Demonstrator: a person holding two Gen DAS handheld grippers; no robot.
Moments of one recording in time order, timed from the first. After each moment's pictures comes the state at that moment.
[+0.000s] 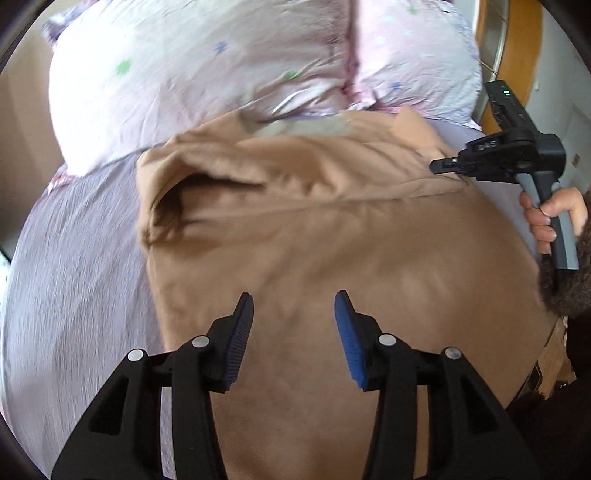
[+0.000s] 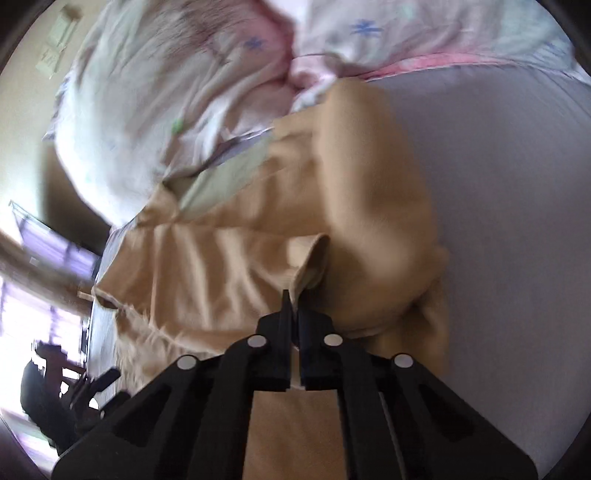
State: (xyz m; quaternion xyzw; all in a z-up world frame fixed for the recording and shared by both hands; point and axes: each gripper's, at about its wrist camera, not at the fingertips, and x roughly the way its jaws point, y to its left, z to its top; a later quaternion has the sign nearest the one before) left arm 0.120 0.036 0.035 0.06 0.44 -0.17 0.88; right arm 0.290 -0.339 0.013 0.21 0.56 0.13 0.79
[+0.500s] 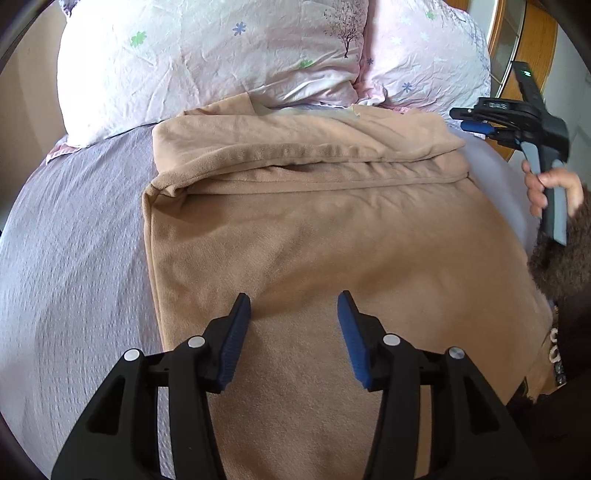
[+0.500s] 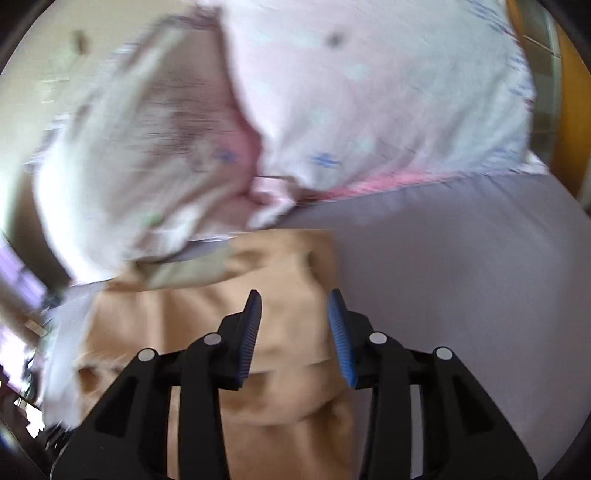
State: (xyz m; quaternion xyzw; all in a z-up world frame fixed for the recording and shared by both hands) left arm 0.119 0.045 0.028 0.02 0.45 -0.17 0.88; right arm 0.290 -0.372 0.065 0.15 0.45 0.05 0.88
